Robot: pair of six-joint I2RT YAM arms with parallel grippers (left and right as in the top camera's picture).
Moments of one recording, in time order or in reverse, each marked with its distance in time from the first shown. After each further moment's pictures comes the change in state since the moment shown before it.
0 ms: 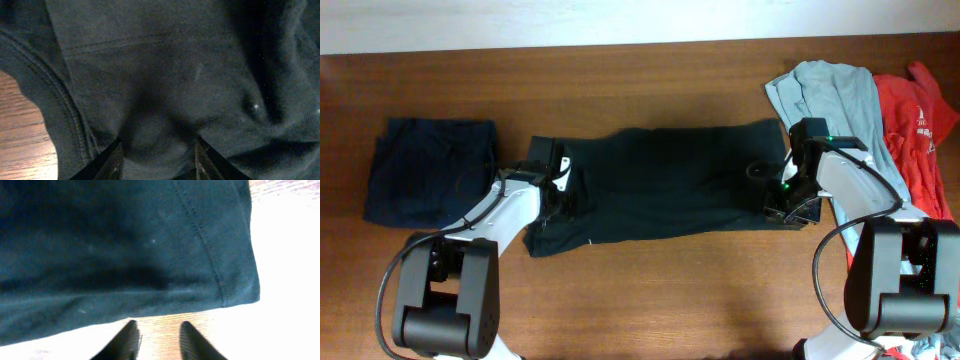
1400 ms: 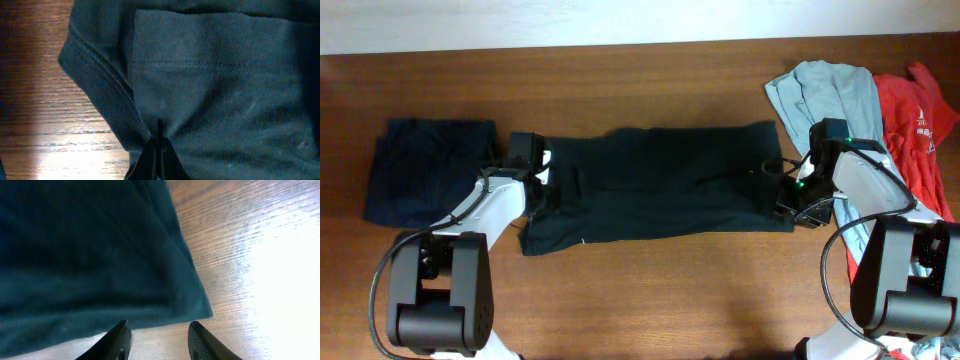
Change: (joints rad) left arm 0.089 0.015 0.013 0.034 -0.039 -0.024; right arm -0.079 -0.001 -0.018 0.052 -0.040 0.029
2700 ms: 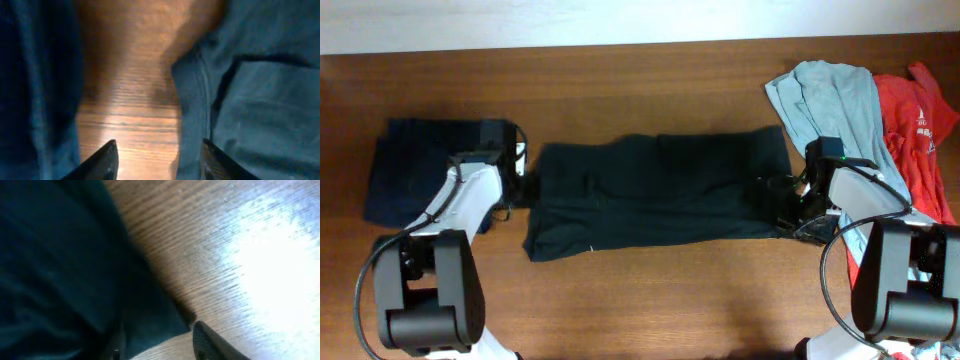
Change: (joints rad) left arm 0.106 0.005 0.130 -0.190 0.005 0.004; right arm -0.004 -0.018 -0.128 0.071 0.150 0.084
